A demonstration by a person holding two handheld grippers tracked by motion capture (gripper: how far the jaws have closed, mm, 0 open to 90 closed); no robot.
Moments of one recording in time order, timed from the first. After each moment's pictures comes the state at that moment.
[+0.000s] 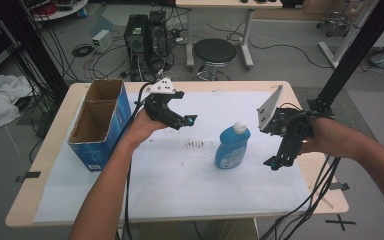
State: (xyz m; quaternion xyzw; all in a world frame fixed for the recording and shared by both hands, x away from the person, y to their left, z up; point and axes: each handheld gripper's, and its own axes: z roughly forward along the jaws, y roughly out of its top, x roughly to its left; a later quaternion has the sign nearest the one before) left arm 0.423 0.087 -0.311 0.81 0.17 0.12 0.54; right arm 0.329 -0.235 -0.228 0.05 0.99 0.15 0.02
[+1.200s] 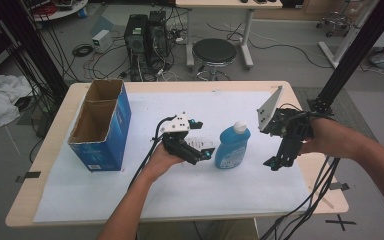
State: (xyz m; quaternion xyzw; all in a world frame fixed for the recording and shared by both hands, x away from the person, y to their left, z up) left arm 0.365 0.042 -0.375 0.78 0.14 0.08 0.60; right arm 0.329 -0.236 -0.229 0.05 0.99 0.15 0.02
